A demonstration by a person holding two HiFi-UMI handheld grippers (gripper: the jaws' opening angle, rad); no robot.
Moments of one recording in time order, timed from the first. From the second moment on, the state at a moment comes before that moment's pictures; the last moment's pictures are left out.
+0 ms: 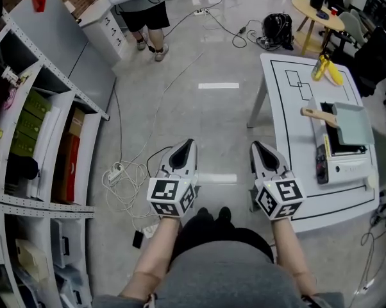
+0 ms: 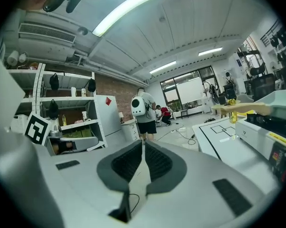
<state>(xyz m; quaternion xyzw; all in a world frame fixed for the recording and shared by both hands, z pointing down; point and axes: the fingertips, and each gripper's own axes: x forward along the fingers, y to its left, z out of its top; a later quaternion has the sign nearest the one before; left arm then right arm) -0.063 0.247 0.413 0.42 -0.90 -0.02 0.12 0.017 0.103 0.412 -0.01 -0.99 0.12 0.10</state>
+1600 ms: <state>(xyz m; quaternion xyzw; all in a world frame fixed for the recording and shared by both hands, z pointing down) -0.302 0.102 0.436 0.57 -0.81 -0.02 0.16 -0.175 -0.005 0.404 0.16 -0.97 0.15 0.07</state>
